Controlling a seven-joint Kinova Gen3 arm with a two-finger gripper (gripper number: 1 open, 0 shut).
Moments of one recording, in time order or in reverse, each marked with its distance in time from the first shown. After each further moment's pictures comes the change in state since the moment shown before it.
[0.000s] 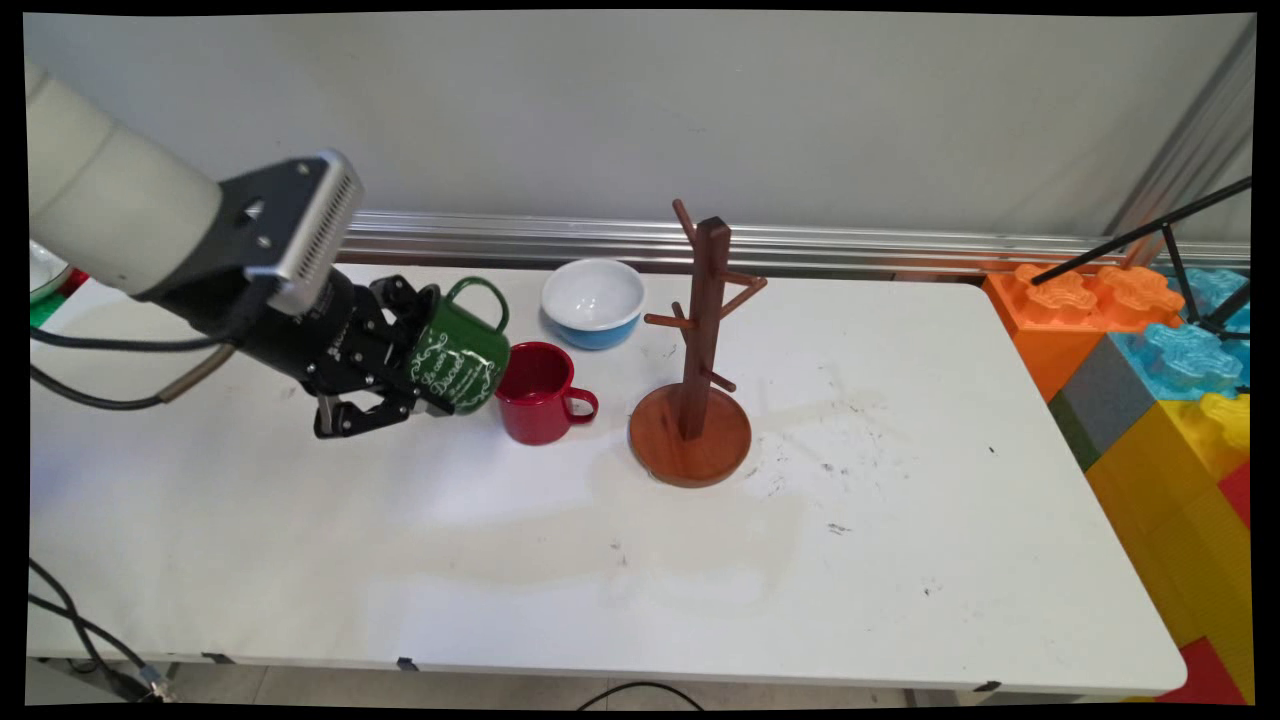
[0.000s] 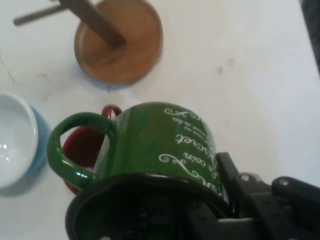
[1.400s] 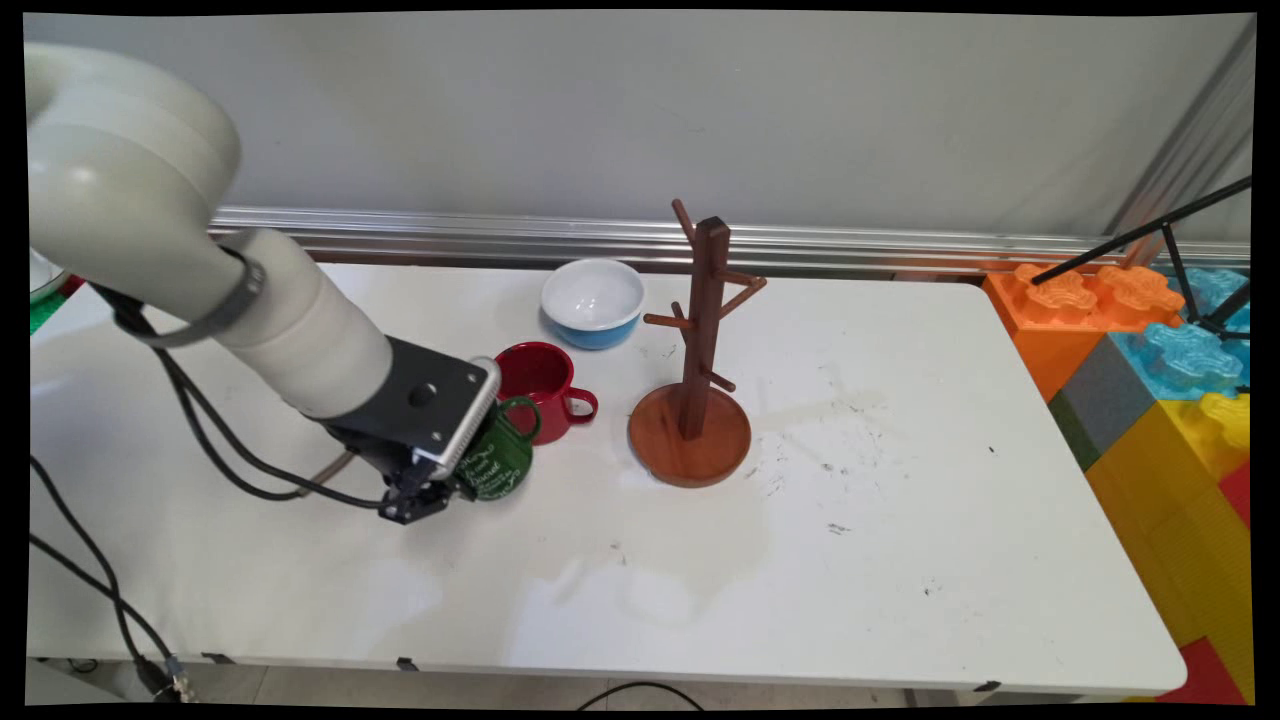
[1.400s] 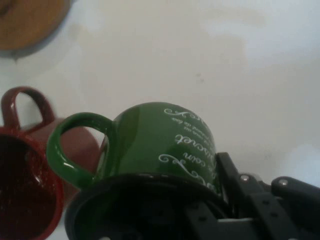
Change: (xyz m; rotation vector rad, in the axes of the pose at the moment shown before) arm 0.013 0.010 0.129 -0.115 -0.244 0.198
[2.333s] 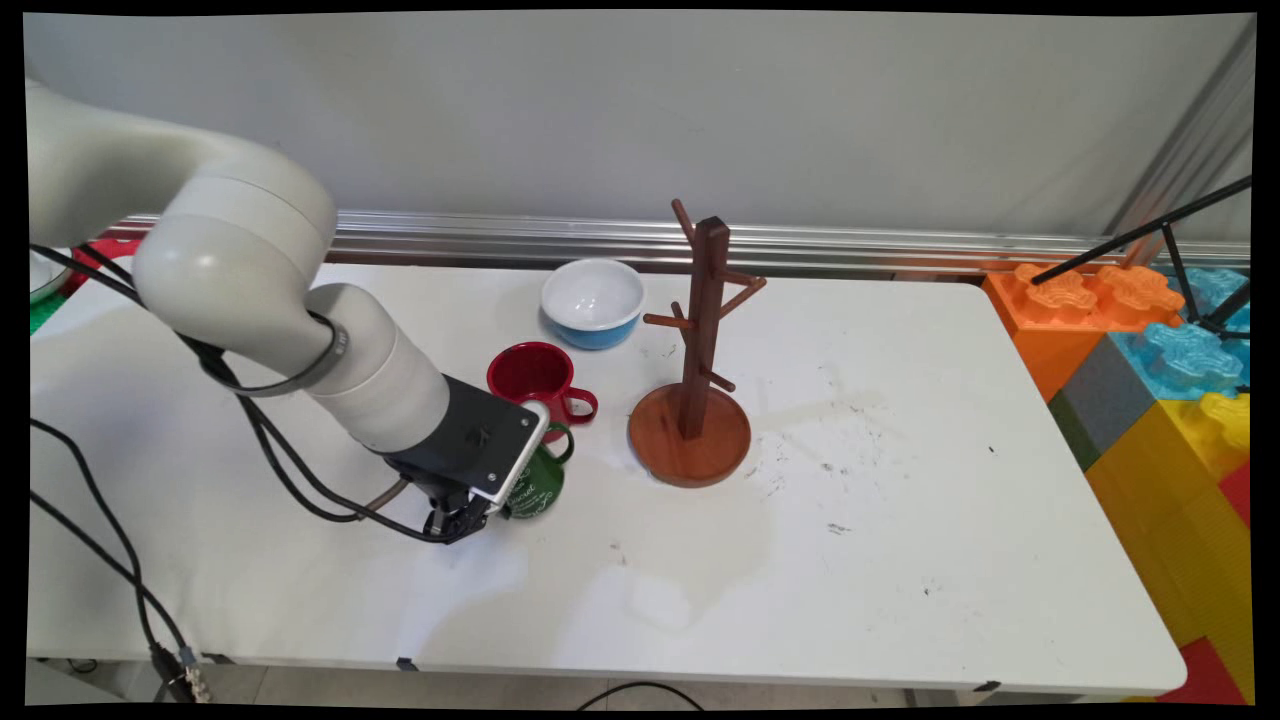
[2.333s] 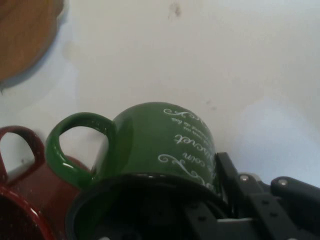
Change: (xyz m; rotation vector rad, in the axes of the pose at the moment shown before) arm 0.023 -0.004 0.044 0.006 -0.016 0.049
